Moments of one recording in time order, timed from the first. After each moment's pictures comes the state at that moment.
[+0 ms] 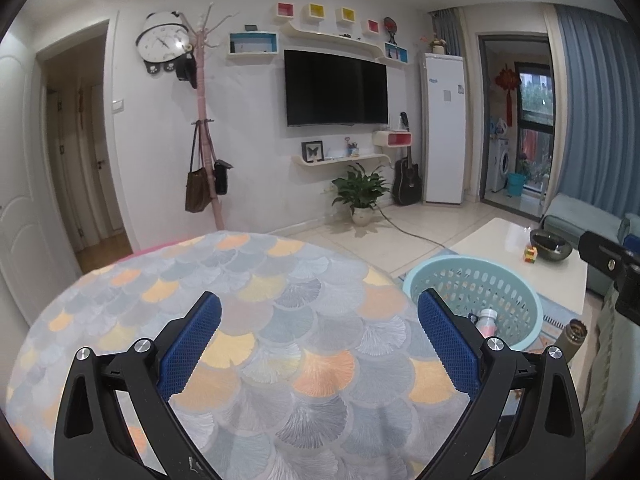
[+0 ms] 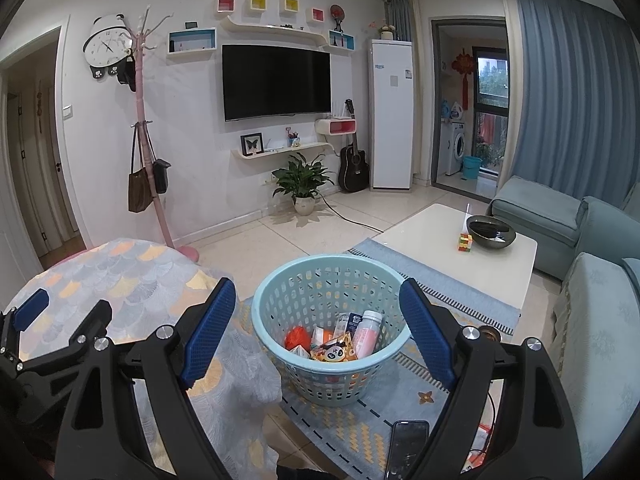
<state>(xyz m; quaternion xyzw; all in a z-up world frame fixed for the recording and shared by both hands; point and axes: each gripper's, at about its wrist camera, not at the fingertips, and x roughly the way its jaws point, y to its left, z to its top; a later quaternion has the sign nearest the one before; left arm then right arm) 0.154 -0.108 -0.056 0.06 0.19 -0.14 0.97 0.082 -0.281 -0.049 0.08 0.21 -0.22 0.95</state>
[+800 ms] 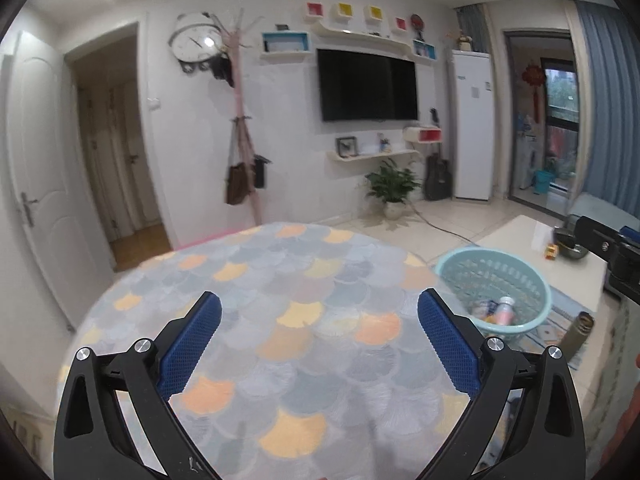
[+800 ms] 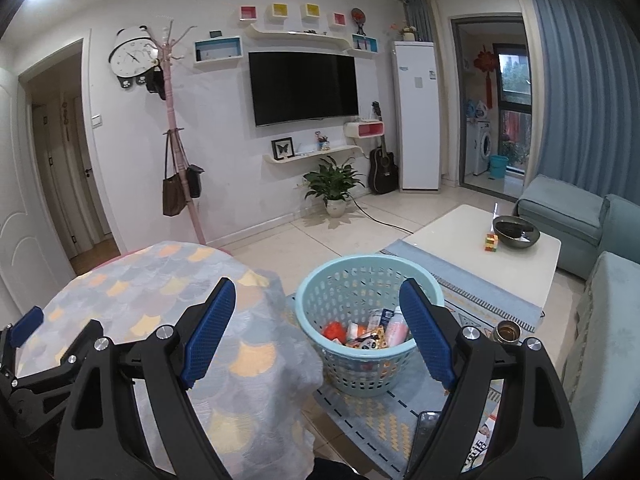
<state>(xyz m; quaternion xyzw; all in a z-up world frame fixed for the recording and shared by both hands) 0.096 -0.053 -0.023 0.06 0.20 -0.07 0.98 0.050 -0.250 -0.022 0.09 0.20 -0.16 0.96</state>
